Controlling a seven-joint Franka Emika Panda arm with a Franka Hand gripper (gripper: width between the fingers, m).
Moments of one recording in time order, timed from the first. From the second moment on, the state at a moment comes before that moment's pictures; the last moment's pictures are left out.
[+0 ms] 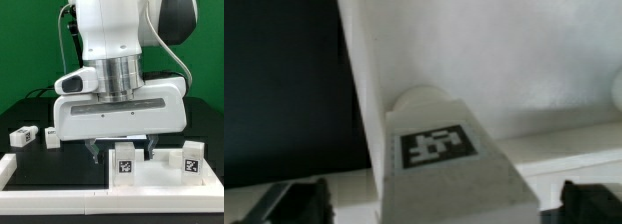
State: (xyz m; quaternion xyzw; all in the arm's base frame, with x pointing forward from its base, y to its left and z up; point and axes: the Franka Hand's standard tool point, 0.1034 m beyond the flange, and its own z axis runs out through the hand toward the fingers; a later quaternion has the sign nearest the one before) arm 0.626 0.006 0.066 -1.00 0.06 -0.03 0.05
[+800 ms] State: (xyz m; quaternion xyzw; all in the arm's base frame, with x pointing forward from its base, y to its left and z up) arm 0.626 0.004 0.066 -0.91 0.41 -0.02 0.06
